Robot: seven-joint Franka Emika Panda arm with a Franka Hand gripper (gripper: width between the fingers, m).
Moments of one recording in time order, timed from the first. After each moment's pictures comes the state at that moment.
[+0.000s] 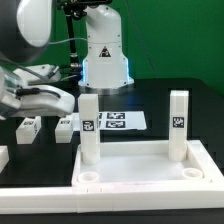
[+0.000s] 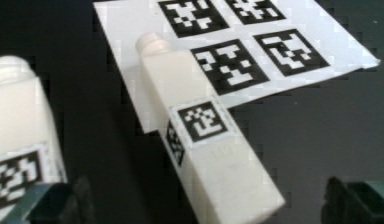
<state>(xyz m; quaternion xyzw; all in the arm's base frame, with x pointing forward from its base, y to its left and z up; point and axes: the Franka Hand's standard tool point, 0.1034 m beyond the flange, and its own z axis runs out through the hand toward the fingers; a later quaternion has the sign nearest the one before) 0.428 -0.135 0.047 -0.87 0.17 0.43 0.18</state>
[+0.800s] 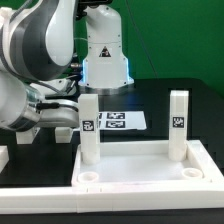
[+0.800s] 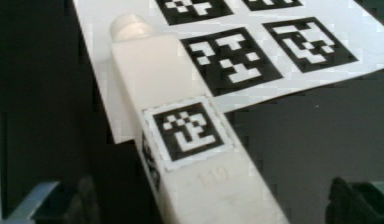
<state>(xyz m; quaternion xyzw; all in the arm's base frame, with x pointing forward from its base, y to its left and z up) 0.417 -0.118 0.021 -0.87 0.17 0.43 0.17</state>
